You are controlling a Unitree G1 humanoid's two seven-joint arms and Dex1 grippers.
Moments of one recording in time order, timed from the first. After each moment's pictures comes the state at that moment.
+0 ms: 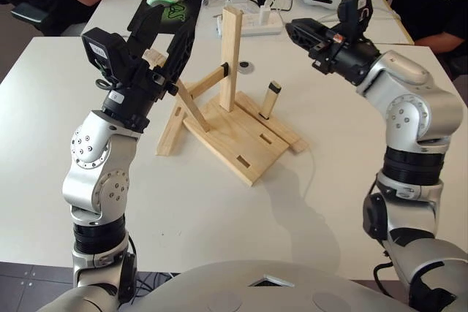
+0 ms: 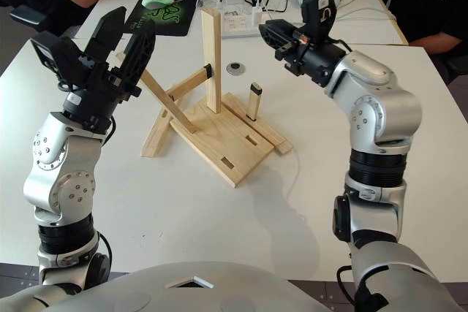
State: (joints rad) left arm -0.21 0.28 0.10 -0.55 -0.54 0.30 -0.33; right arm -0.62 -0.35 -0.14 -0.16 0.49 0.81 0.52
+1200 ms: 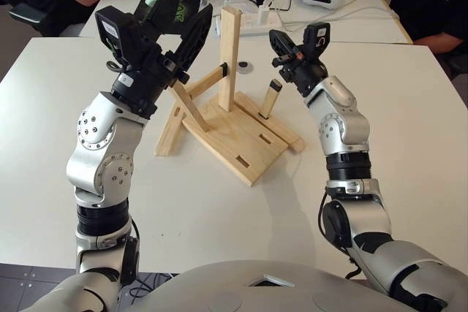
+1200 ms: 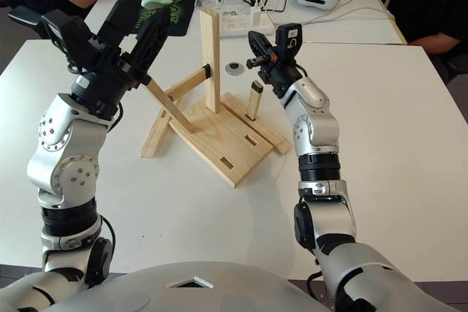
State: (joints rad) left arm -0.32 0.28 0.08 -0.49 -0.58 0.33 -0.38; right arm -0.62 -0.13 -0.09 0.29 0.35 0.24 0.43
